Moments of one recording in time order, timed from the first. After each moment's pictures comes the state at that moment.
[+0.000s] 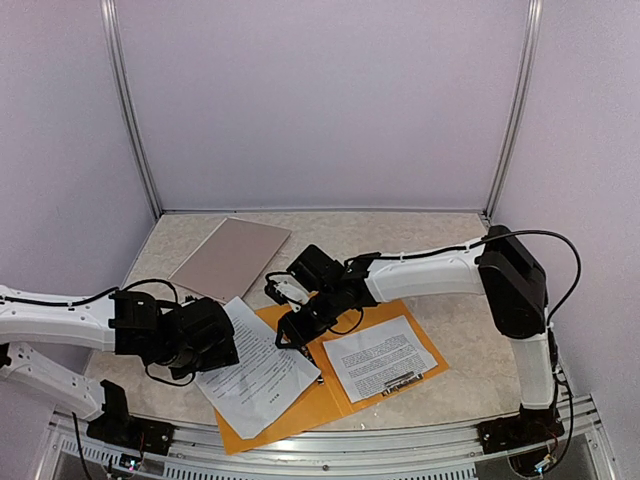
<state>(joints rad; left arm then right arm) -1.12 1.18 0.72 -0.79 -0.40 -1.34 1.04 2.14 1.58 -0.40 -0.32 0.31</state>
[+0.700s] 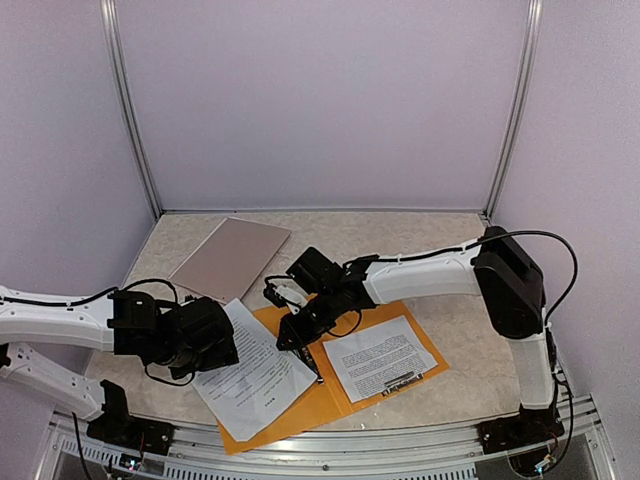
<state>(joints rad) -1.12 1.18 0.72 -0.79 -0.40 -1.34 1.04 2.15 1.57 -0.38 -0.37 0.34</state>
